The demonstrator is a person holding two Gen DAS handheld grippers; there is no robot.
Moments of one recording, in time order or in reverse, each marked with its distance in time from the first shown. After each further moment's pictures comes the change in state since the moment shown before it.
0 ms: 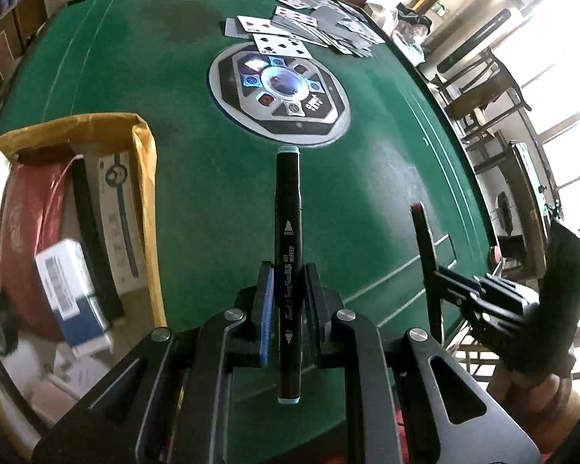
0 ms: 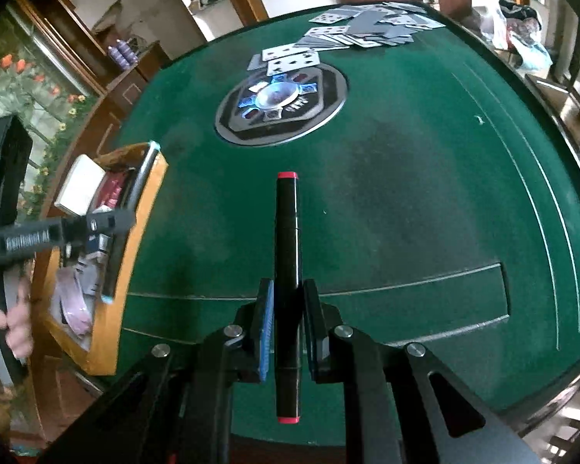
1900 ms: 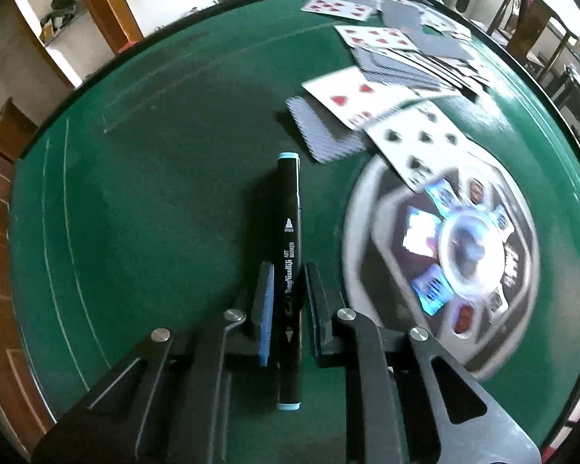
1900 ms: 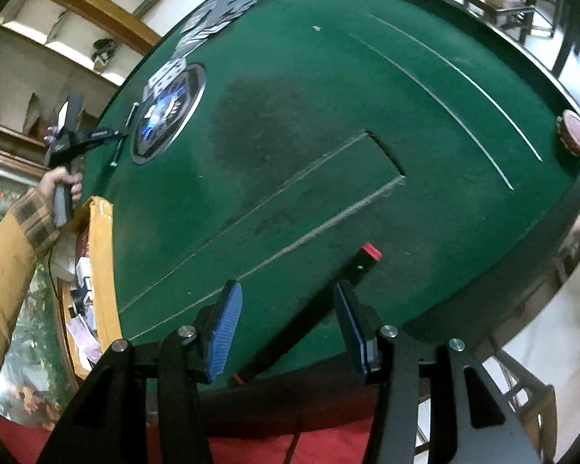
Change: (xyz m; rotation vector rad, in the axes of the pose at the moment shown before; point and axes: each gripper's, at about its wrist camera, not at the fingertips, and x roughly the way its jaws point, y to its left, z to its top) left arm 0.118 0.082 0.227 0.323 0.030 0.310; right arm -0.030 -0.099 -0.065 0.462 0.044 -0.013
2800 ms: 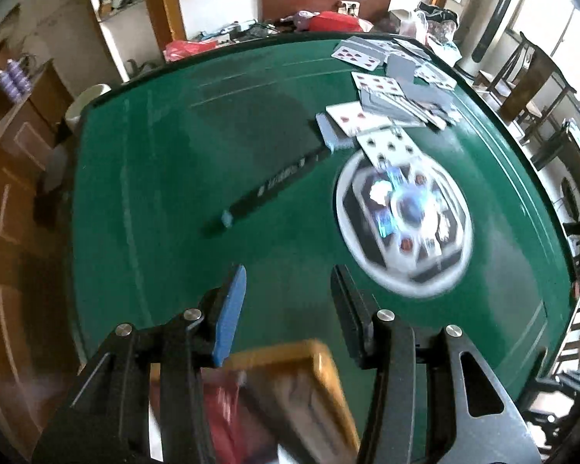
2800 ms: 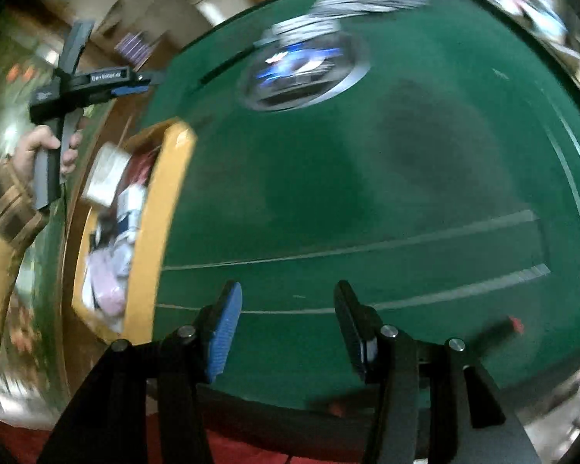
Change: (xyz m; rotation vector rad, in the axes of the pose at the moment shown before) left arm -0.106 0.020 -0.059 -0.148 -0.096 -0.018; right arm 0.034 0.106 -0.005 -0.355 0.050 0.099
